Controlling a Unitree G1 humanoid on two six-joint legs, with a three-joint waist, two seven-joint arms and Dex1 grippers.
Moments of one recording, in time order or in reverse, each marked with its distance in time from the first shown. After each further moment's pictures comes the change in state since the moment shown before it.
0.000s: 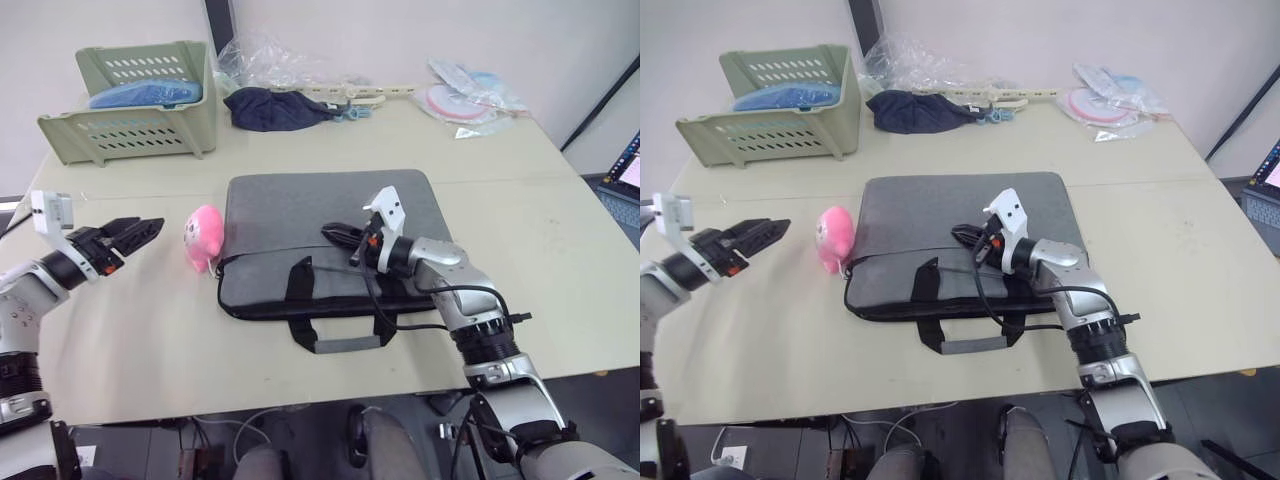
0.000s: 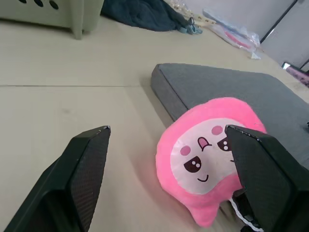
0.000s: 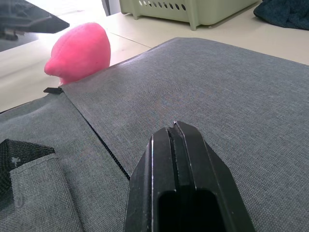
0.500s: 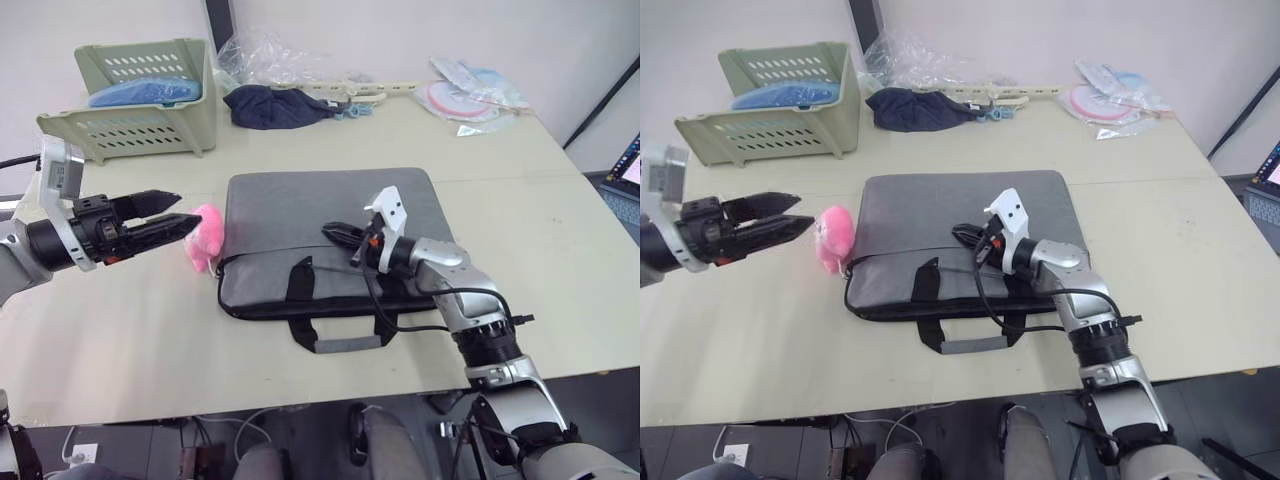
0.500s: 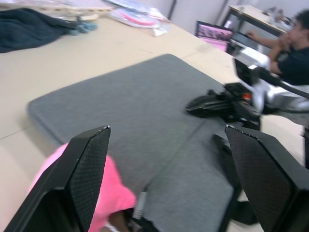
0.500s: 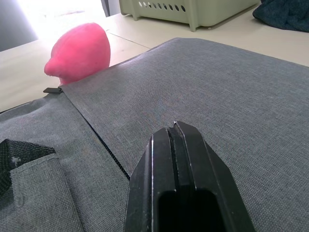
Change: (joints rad) left arm 0.023 0.176 0.001 -0.447 -0.174 0.245 -0.021; right arm 0.012 -0.004 0.005 -0.017 0.001 0.000 -0.006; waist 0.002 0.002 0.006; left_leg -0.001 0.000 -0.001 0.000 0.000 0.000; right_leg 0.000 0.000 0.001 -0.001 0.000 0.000
